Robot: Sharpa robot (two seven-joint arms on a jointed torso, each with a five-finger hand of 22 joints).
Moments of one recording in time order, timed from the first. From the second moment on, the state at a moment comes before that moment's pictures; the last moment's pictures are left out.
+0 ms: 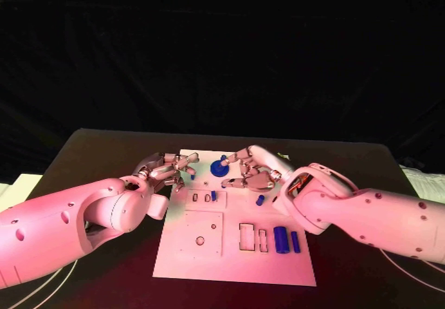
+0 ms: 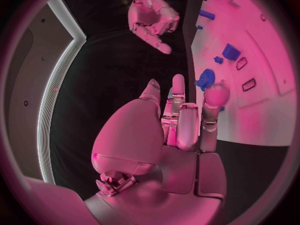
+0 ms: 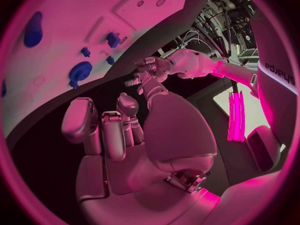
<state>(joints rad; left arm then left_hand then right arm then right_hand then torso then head) 1.15 -0.87 0.00 1.59 -0.14 -0.38 0.13 1.38 0.01 -0.04 0.24 0.08 1.00 0.14 0.20 0.10 1.30 0.06 0.43 0.30 1.46 -0.01 1.37 1.28 0.12 1.30 0.09 1.14 0.92 1.17 -0.83 -0.02 1.70 -1.25 -0.53 0.00 1.29 -0.11 0.13 0.09 0.16 0.94 0.16 0.07 0.09 1.26 0.07 1.06 1.11 1.46 -0.02 1.50 1.31 0.10 1.32 0.10 1.32 1.02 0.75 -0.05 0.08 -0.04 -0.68</state>
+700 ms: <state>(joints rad) 1.29 -0.72 0.01 1.47 -0.82 0.00 -0.53 1.23 0.08 -0.17 0.29 0.08 1.00 0.08 0.44 0.29 1.26 0.01 1.06 0.92 1.46 -0.05 1.57 1.31 0.07 1.46 0.06 1.44 1.31 1.28 -1.01 -0.02 1.67 -0.83 -0.49 0.11 1.32 -0.07 0.11 0.08 0.21 0.94 0.15 0.08 0.10 1.25 0.06 1.04 1.09 1.46 -0.02 1.45 1.31 0.11 1.29 0.09 1.27 0.93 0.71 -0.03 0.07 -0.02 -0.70</state>
